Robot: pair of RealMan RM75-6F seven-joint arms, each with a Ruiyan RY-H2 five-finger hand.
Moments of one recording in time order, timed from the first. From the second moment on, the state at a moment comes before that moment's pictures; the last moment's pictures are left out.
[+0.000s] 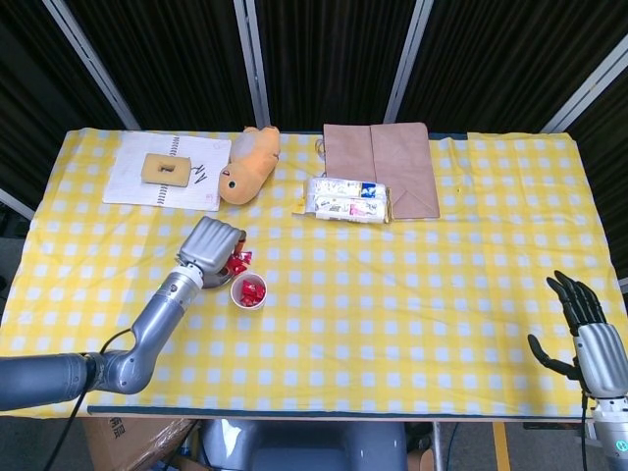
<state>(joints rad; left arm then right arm) -1.05 -1.37 -0.14 -1.69 0.63 0.96 0.75 0.09 -1.19 0.04 -1.36 -1.61 1.58 0.49</state>
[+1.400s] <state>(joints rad) -1.10 -1.41 -0.06 -1.77 0.60 1.01 0.83 0.09 -1.19 0.04 -1.36 -1.62 1.60 0.50</state>
